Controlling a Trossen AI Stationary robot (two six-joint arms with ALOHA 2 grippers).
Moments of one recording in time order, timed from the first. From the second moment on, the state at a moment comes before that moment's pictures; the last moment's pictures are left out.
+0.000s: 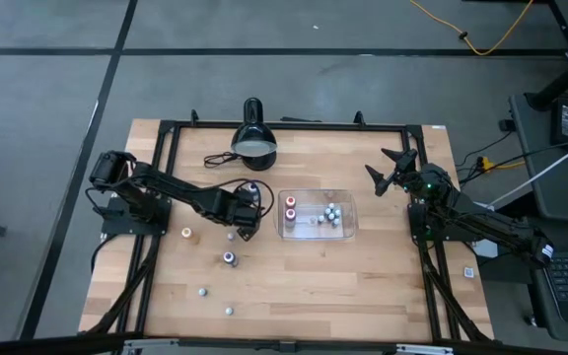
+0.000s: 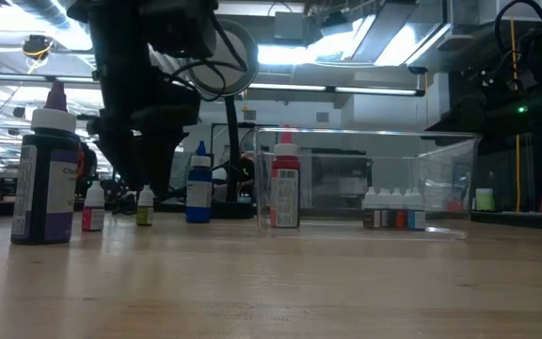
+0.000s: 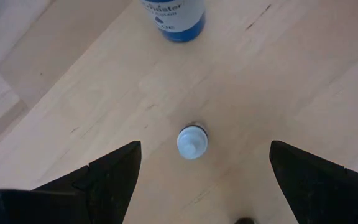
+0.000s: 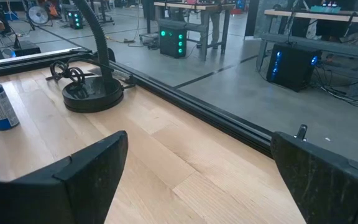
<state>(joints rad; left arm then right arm) -0.14 1.62 0.97 -0.79 -0.32 -0.96 -0.56 0.20 0.01 0.05 0.21 0.02</state>
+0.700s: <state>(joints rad) -0.13 1.62 0.95 -0.77 -0.32 -0.93 -0.56 0.20 0.01 0.05 0.21 0.02</state>
